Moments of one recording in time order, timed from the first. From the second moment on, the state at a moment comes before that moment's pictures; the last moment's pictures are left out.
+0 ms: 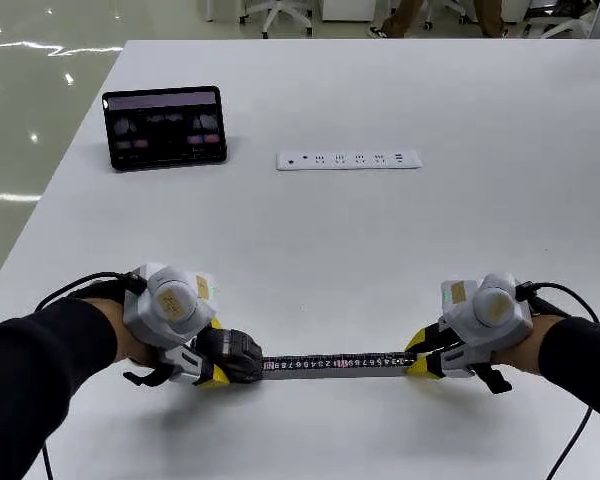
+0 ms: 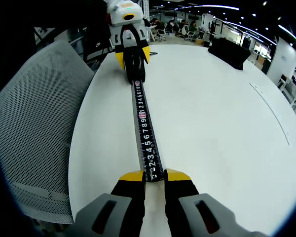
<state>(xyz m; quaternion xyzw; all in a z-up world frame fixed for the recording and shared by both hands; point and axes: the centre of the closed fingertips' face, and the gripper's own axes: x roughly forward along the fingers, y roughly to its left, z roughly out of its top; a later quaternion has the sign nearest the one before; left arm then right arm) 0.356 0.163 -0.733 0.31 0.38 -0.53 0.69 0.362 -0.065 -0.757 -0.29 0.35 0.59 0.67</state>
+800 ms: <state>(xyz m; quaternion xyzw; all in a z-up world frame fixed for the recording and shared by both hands) 0.355 0.162 -0.732 0.31 0.38 -0.53 0.69 0.363 -0.082 -0.756 -0.29 0.36 0.58 0.67</state>
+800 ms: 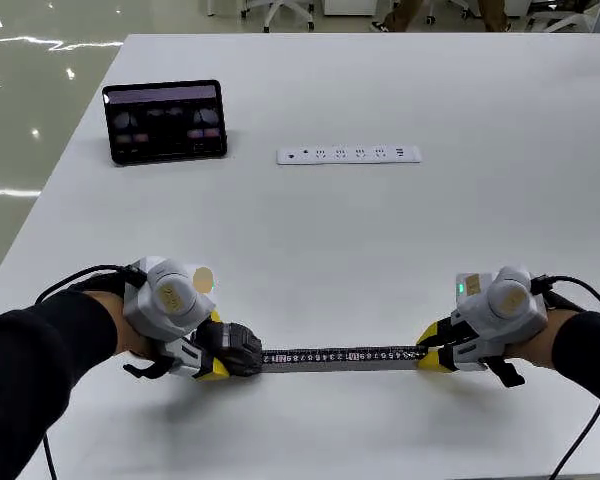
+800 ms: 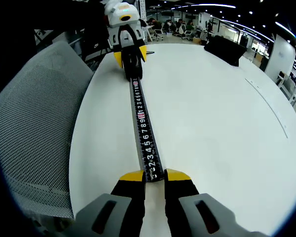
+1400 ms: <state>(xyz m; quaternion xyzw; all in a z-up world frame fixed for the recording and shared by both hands) 0.356 0.163 -0.733 0.31 0.38 -0.53 0.69 0.363 -0.091 -0.756 -0.29 0.36 0.57 0.67</state>
